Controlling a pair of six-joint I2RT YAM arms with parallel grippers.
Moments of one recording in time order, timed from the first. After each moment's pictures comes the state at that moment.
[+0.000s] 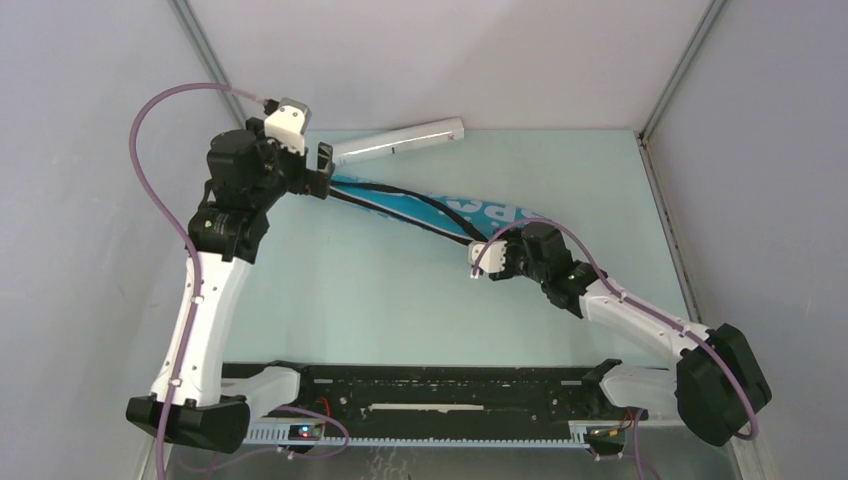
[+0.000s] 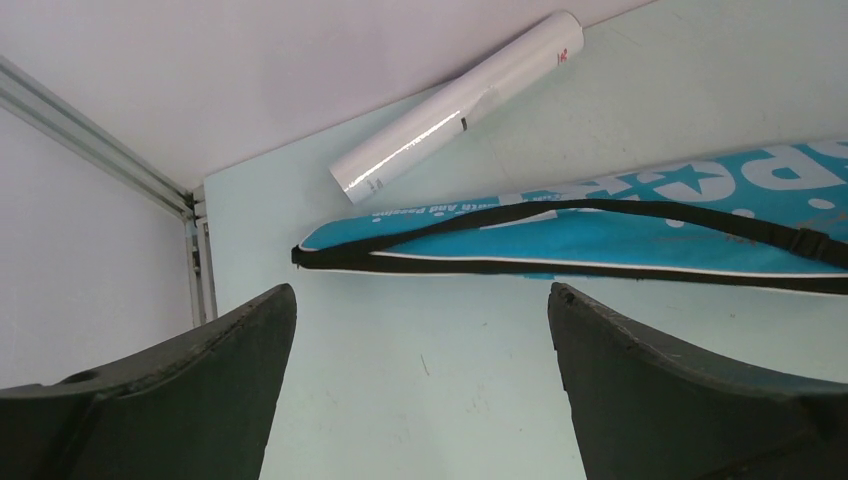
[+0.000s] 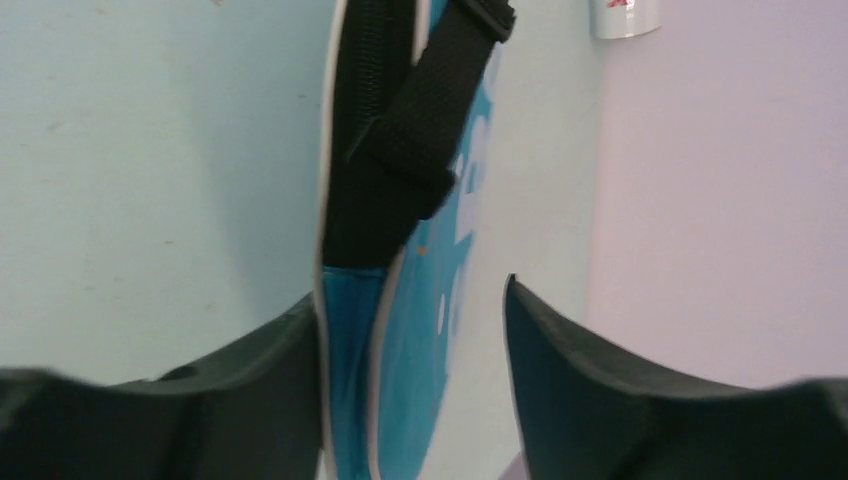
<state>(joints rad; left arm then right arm) -0.14 1.11 1.42 -0.57 0.13 0.23 0.59 1.18 0.67 -0.04 0.00 -1.13</state>
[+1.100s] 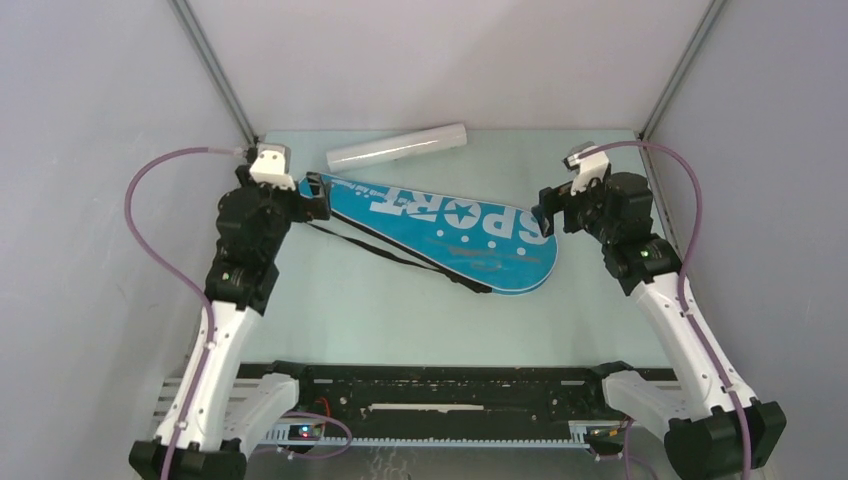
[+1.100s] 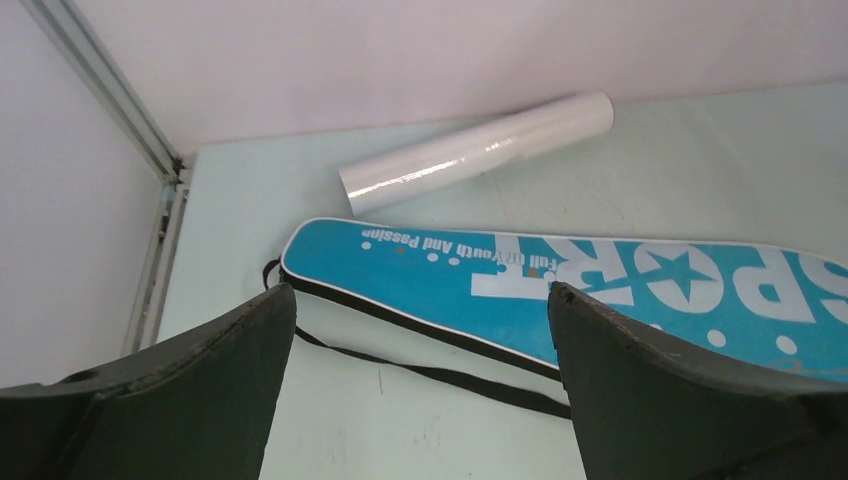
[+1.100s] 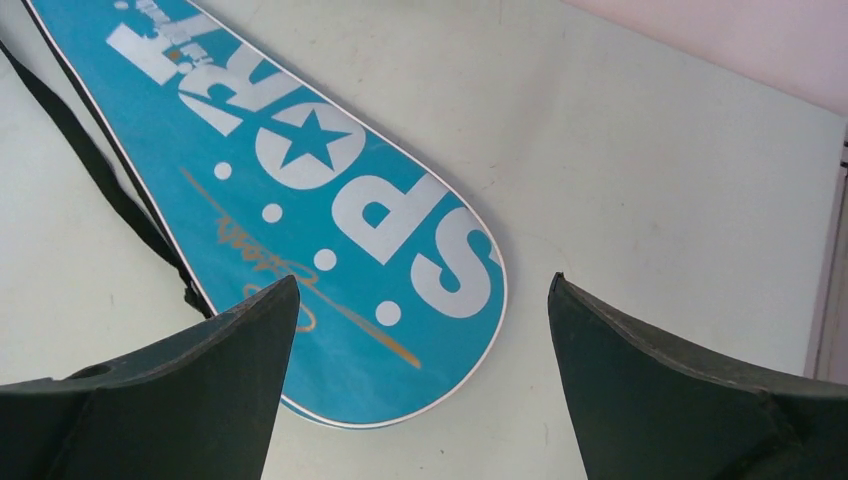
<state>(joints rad) -0.14 0.89 0.99 -0.23 0.02 0.01 0.22 1.01 1.00 -0.35 -0.20 -0.16</state>
